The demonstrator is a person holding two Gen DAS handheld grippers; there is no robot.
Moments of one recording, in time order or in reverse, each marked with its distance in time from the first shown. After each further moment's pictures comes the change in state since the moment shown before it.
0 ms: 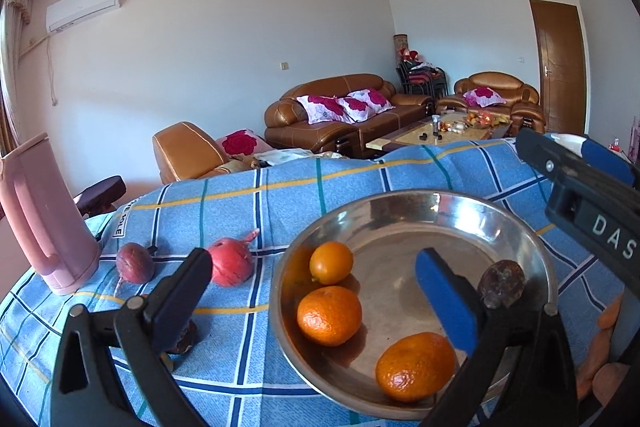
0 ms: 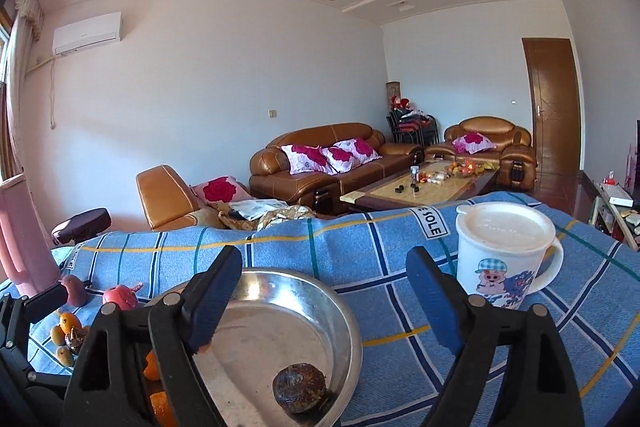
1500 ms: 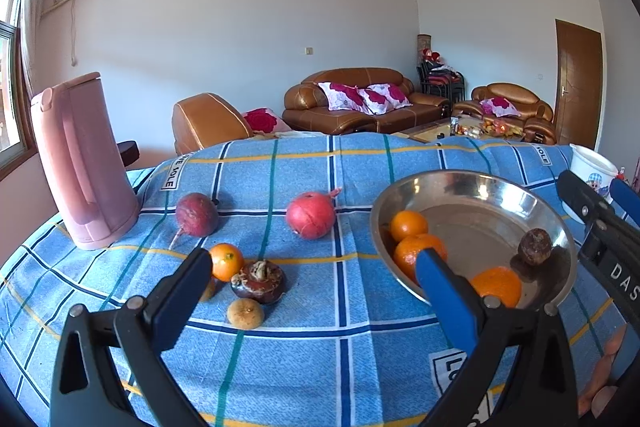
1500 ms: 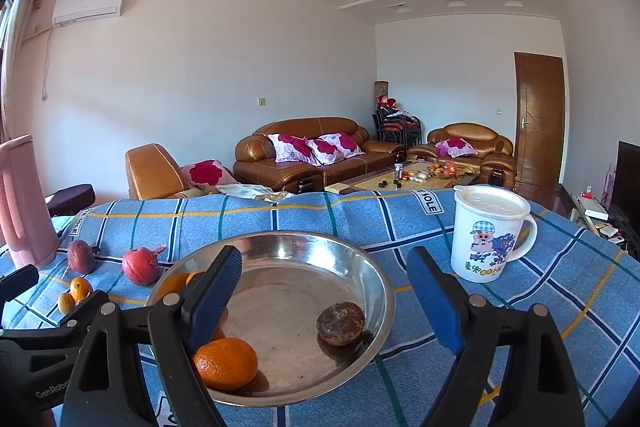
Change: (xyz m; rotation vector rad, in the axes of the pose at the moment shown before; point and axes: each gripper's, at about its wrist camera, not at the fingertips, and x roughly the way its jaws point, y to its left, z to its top) left arm -0.027 0.085 -0.032 -0.115 0.053 0.017; right arm -0.053 0.061 -0.024 -0.064 0.048 -0.069
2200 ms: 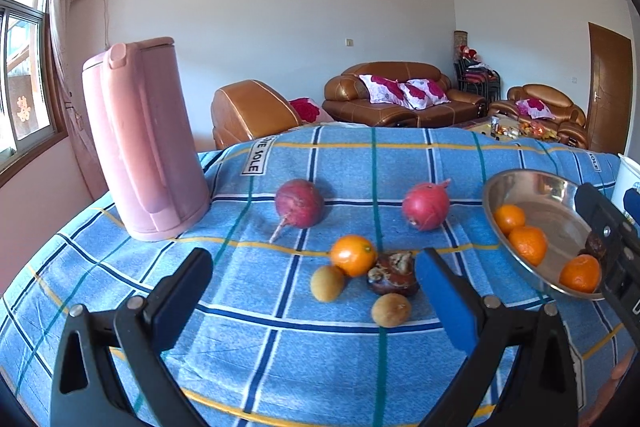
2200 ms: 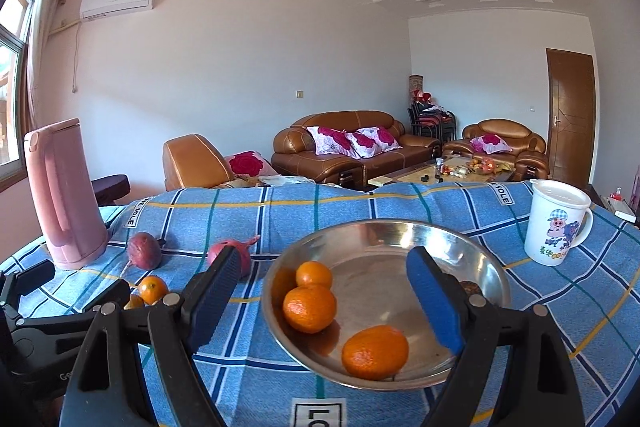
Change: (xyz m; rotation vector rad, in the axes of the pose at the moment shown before) left arm 0.013 0.097 -0.006 -0.042 0.030 0.126; right arm -0.006 0.096 -0.007 -0.021 0.030 0.132
